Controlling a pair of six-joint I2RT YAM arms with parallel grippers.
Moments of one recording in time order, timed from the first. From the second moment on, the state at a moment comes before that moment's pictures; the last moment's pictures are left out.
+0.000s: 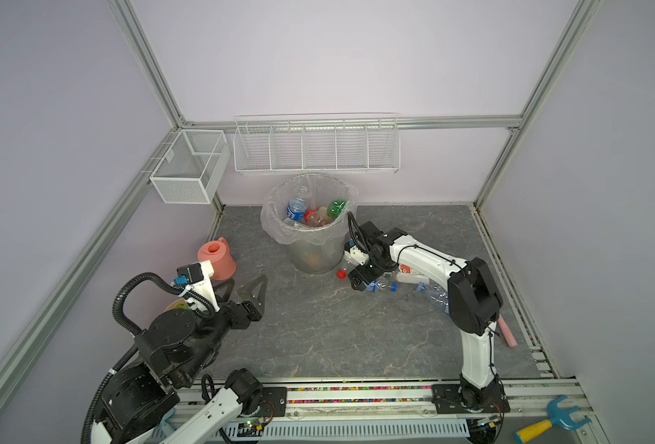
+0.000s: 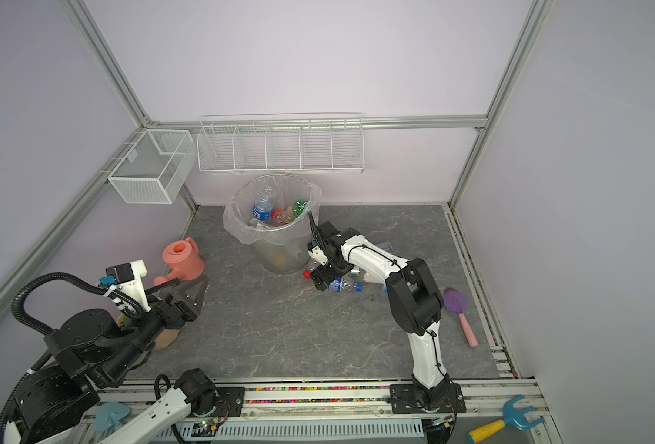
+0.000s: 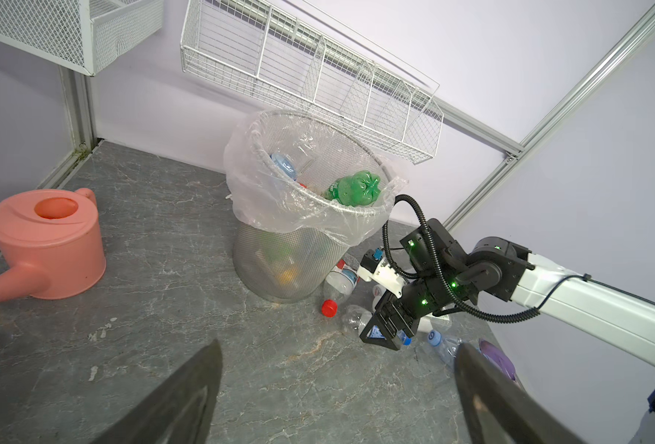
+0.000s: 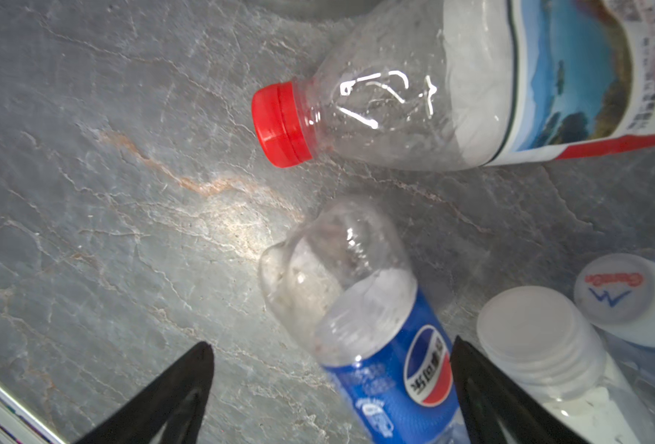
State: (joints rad) left arm -0.73 0.47 1.16 -0.91 -0.34 -0.56; right arm 0.66 2.03 1.64 -0.95 -0.14 -0.10
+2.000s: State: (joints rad) left arm -0.73 0.45 1.14 -0.90 -0.33 -0.56; right arm 0.82 1.80 2.13 -0.32 0.04 0.11
